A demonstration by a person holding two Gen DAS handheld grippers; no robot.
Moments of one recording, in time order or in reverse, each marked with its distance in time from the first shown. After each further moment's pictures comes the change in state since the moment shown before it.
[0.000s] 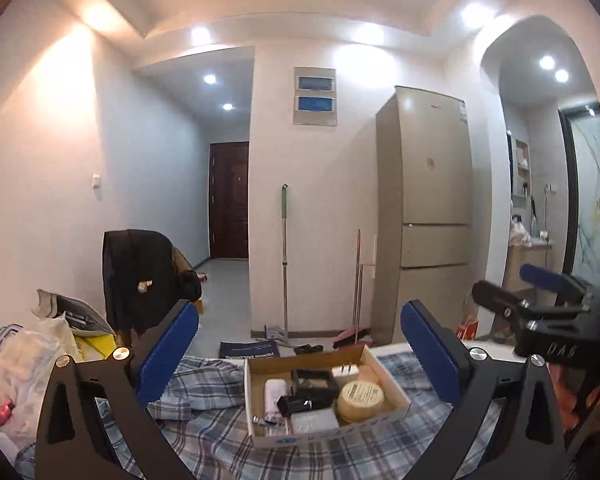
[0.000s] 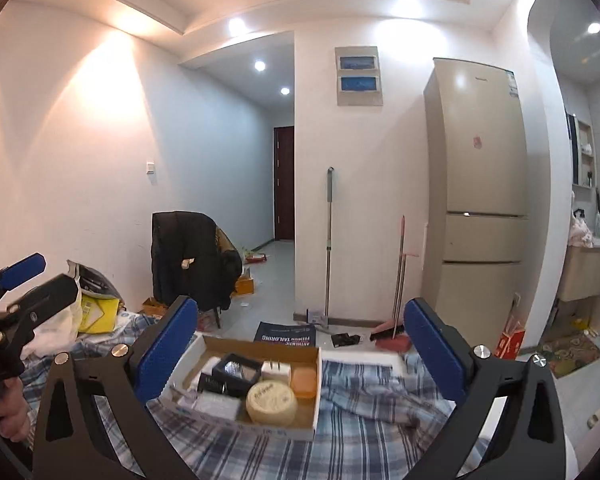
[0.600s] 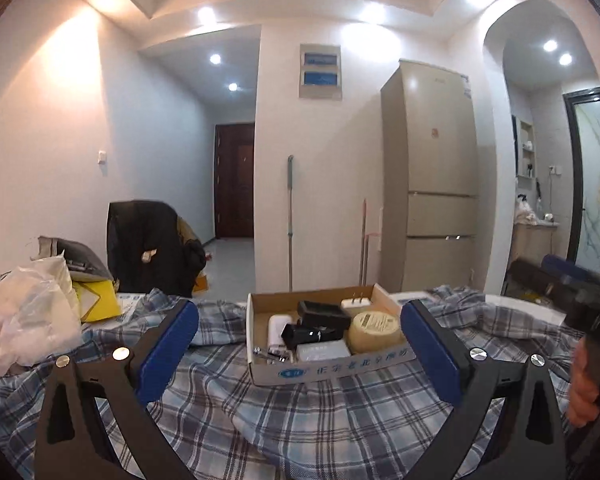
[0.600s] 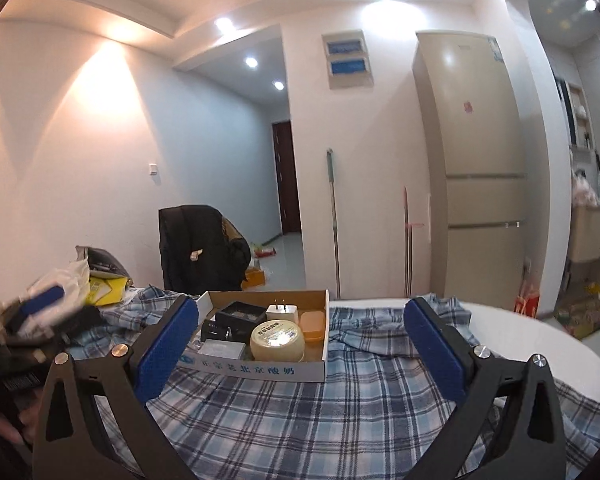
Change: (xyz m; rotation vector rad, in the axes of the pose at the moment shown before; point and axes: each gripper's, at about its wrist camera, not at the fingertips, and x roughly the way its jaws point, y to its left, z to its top) left arm -0.001 0.006 -0.101 -0.016 0.041 0.015; right arm -0.015 -0.015 -0.097 0.056 -0.023 0.023
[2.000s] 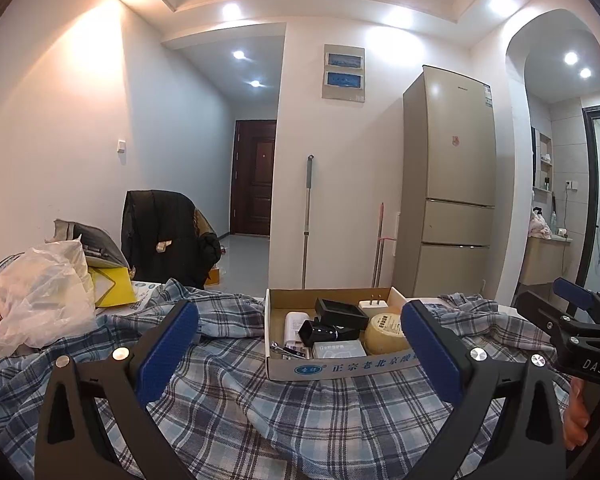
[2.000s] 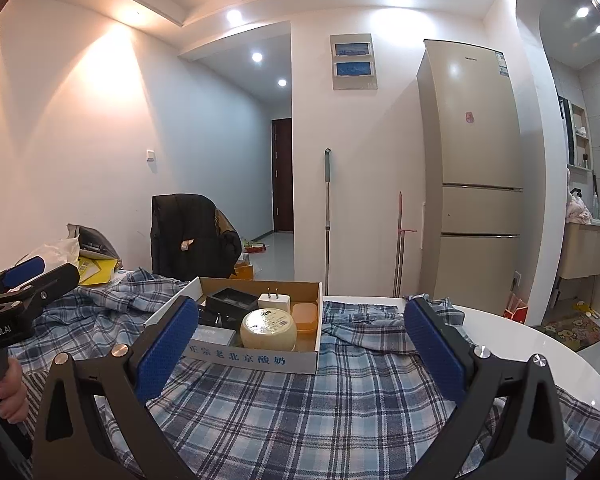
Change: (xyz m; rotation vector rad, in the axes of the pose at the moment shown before) left arm -0.001 0.014 0.000 -0.058 0.015 0.059; right arm 0.007 0.009 -0.010 -0.053 0.026 -0.029
